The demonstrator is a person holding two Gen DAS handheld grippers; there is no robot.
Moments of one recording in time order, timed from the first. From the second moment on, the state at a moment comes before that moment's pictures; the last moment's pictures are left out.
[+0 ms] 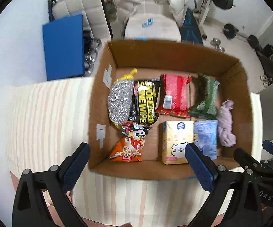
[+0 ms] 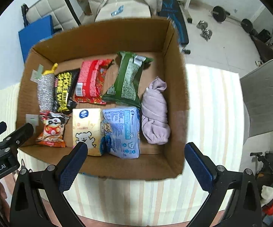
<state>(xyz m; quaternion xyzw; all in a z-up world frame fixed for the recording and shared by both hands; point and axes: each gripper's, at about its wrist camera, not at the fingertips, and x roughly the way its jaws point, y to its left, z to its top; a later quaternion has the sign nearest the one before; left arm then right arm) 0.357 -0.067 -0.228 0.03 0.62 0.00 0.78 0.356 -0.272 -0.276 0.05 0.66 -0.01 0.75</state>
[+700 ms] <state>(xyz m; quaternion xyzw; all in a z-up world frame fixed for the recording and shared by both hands) 0.182 -0.076 -0.066 0.03 0.50 -0.01 0.86 0.187 -0.277 -0.086 0.04 0.52 0.02 0.85</state>
